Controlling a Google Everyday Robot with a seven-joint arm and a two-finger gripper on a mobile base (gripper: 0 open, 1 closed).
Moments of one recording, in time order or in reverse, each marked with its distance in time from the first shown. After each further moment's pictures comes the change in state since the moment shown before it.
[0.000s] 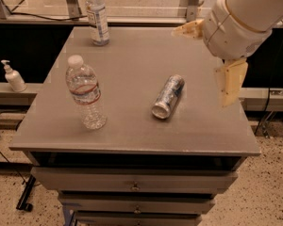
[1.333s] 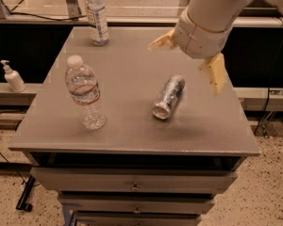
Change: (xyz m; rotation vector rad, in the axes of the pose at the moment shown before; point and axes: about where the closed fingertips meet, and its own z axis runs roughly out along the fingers) arm 0.009 -0.026 0.045 -0.133 0.076 -0.357
